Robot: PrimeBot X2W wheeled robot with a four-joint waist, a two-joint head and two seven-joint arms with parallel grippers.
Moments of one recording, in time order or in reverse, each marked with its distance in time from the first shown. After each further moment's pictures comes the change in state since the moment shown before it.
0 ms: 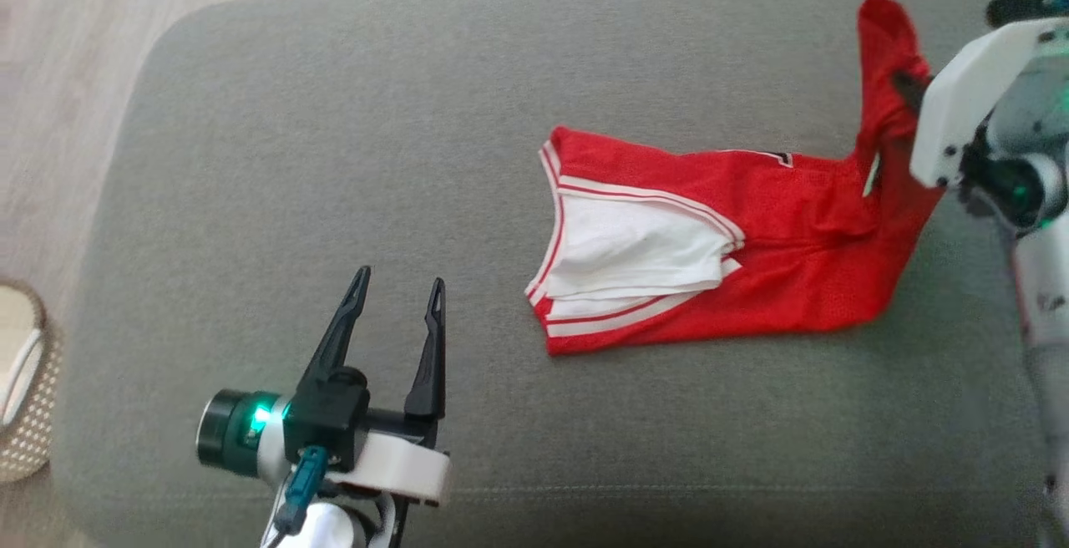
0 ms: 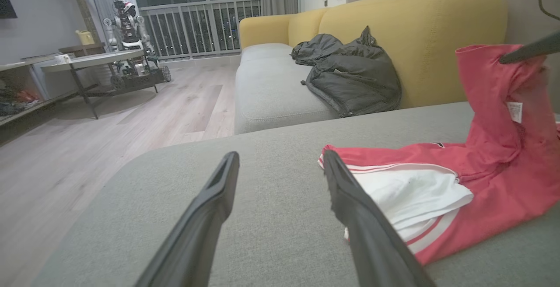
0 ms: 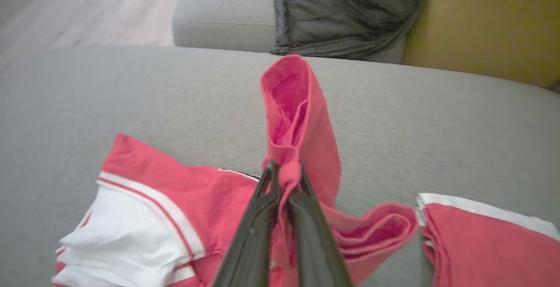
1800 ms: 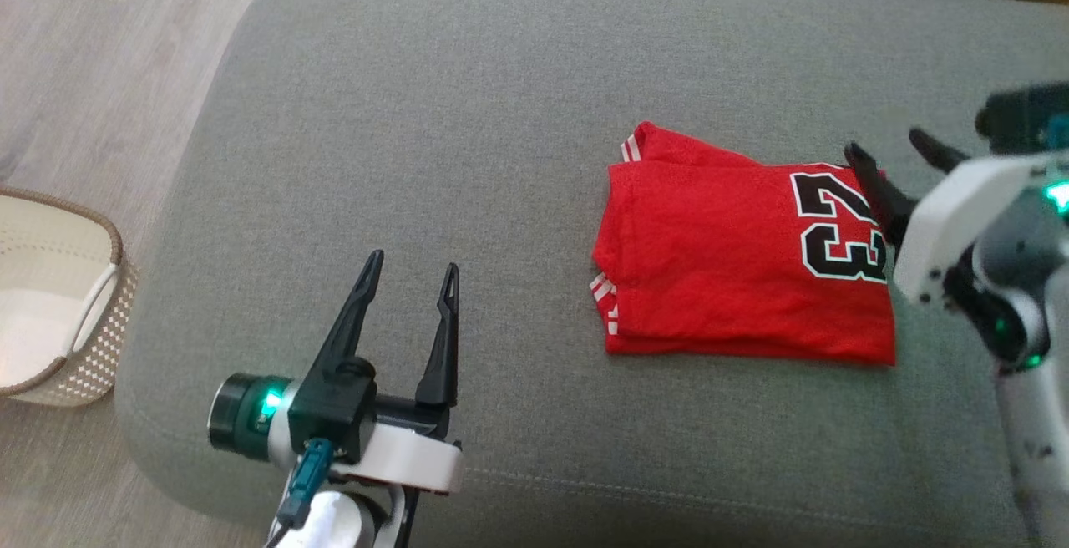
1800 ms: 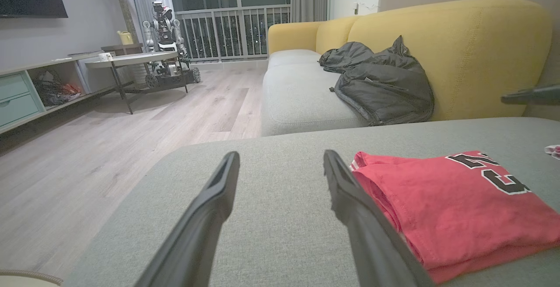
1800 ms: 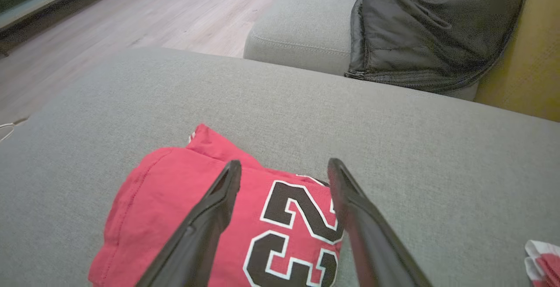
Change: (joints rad) left arm 0.013 -0.081 0.080 0.007 0.070 -0.088 0.000; right arm 0.335 0.019 -0.032 -0.405 0.017 0.000 -0.106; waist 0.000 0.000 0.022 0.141
